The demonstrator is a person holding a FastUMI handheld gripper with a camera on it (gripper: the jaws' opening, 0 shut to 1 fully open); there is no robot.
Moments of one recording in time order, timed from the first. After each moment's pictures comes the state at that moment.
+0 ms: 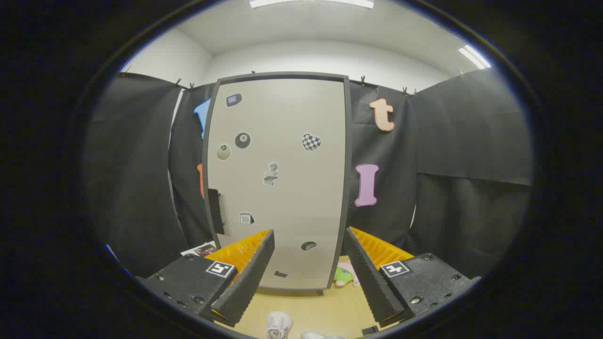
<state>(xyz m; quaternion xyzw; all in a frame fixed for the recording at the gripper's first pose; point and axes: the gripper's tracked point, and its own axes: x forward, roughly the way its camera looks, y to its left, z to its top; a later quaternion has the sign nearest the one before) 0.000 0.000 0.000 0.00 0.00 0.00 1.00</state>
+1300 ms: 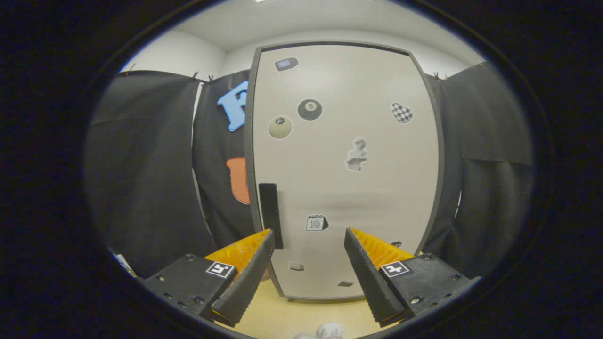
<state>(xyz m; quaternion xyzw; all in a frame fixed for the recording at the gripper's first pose) 0.111 0.186 -0.031 0.02 0.02 0.10 0.99</state>
